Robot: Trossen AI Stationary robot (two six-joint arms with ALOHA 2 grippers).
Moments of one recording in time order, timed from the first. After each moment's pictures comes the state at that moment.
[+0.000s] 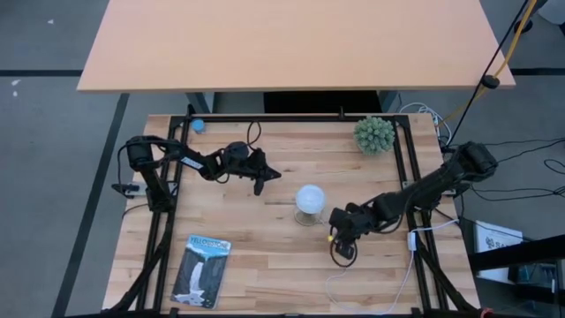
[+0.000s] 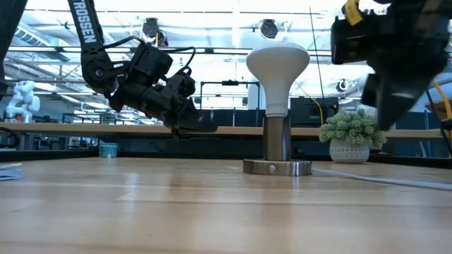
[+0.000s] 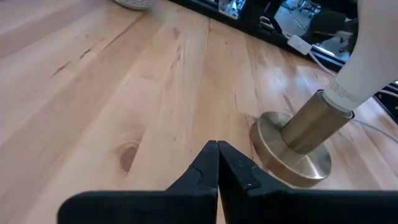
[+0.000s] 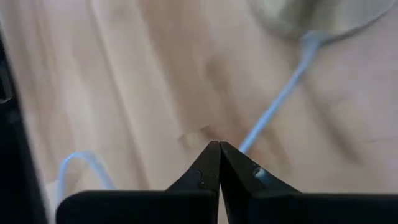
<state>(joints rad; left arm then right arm) 0.38 1.75 0.54 0.84 0.44 -0.20 0.42 1.45 0.81 -0.43 0.02 0.86</state>
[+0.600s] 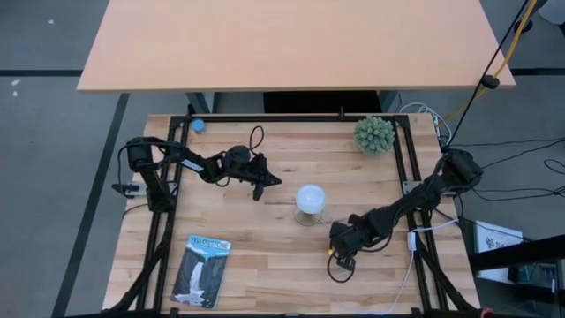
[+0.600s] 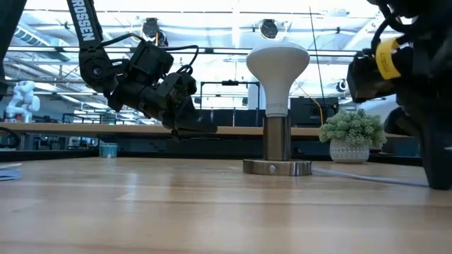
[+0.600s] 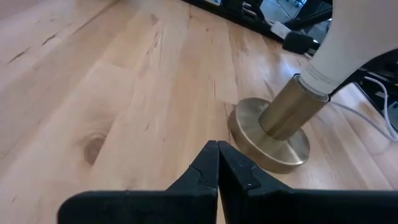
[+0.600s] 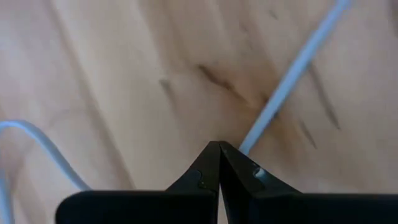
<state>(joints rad) 0.34 1.75 0.54 0.82 0.46 -0.20 0.50 1.65 0.82 -0.46 -0.02 0.93</state>
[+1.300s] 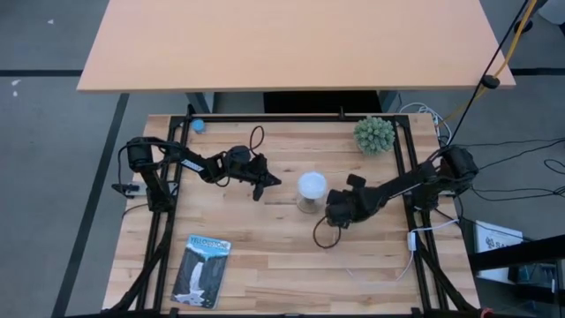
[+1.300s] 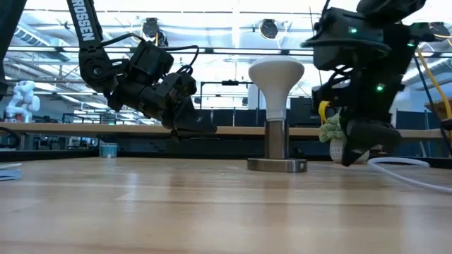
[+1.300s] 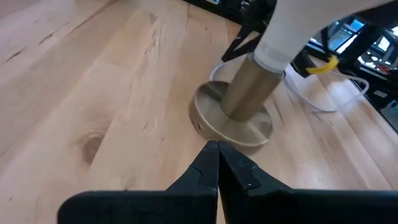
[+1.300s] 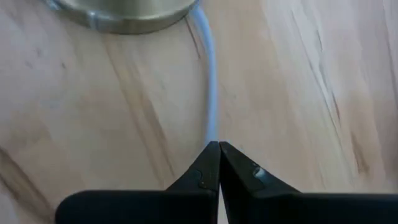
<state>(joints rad) 0.34 1.75 0.54 0.82 0.46 -0.20 0.23 1.64 0.81 -0.66 0.49 0.57</state>
